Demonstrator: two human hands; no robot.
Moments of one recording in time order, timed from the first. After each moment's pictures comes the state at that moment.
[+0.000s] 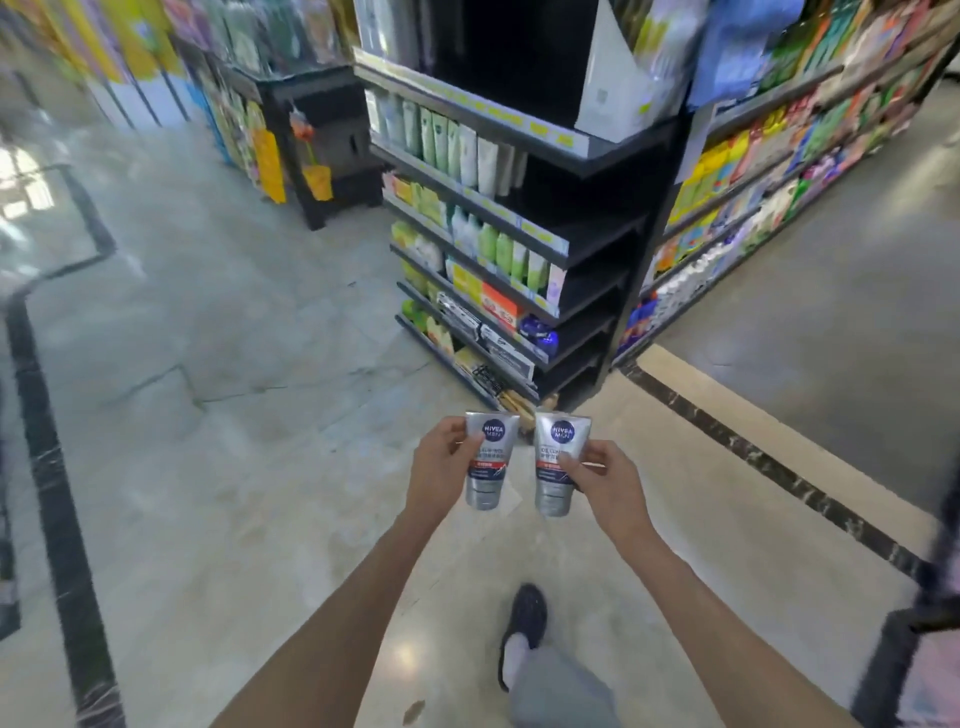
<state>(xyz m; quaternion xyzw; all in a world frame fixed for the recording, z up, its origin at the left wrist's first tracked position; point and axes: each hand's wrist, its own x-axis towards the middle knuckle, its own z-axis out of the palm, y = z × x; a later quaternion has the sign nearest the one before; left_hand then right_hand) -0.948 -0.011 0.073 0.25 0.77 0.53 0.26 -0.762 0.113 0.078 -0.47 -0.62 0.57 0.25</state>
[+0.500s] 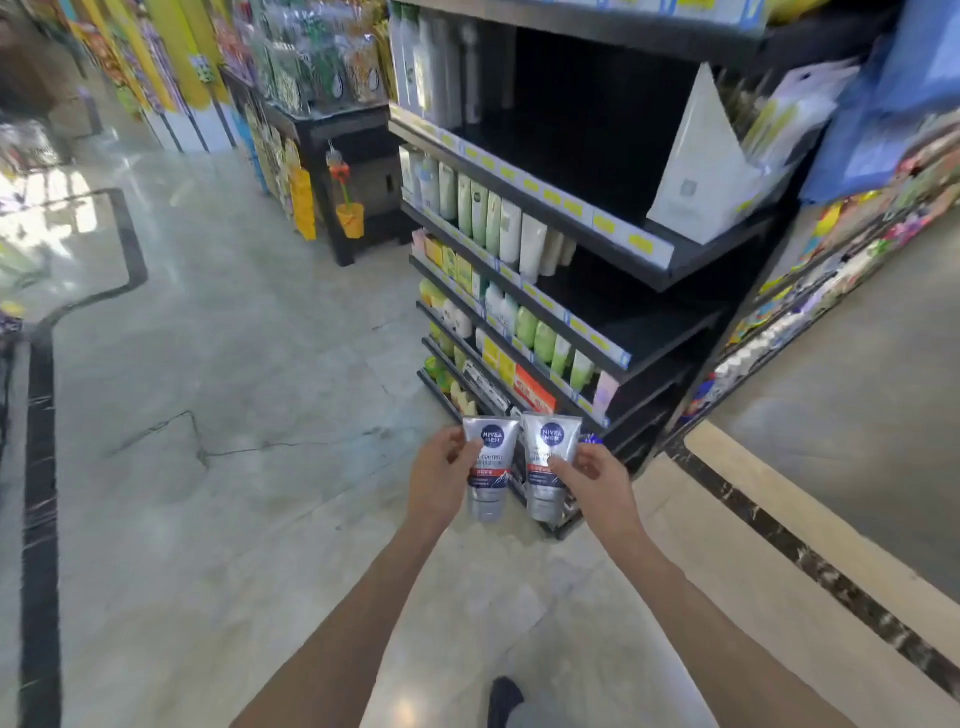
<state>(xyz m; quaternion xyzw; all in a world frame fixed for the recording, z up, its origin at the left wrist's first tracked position) -1.160 0.170 0.095 0.22 0.77 0.56 0.22 -1.001 0.313 0.087 -0.43 -0.66 0.57 0.25</state>
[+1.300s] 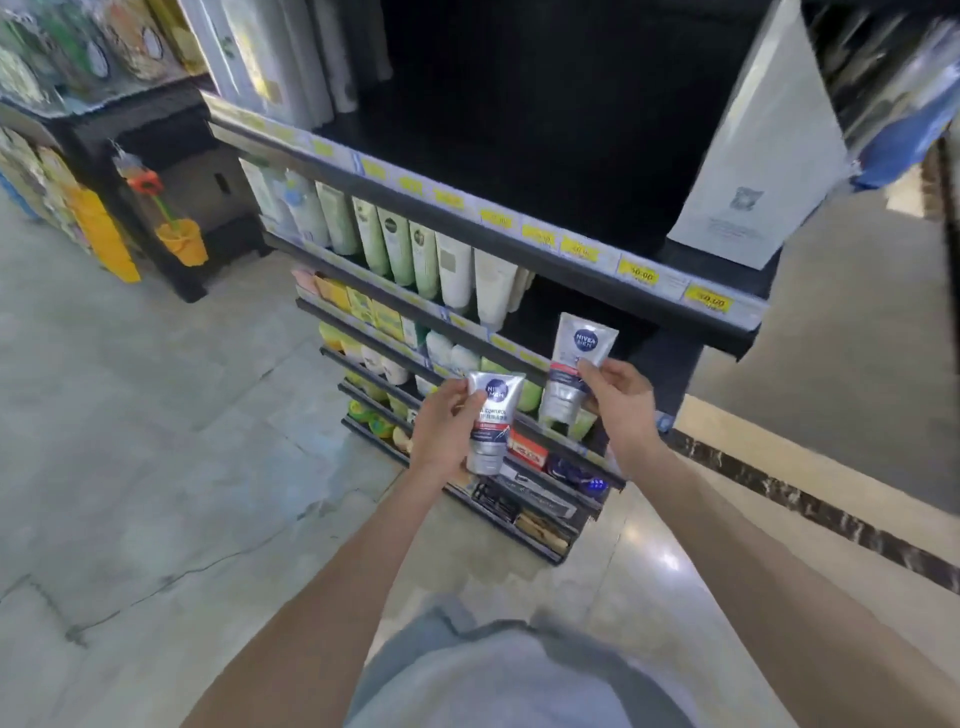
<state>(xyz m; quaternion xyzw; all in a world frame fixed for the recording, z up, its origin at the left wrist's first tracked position) -1.424 0.409 0.072 0.36 0.73 0.47 0.33 -1.235 0.524 0.090 -0.54 -0.45 0.56 0.43</state>
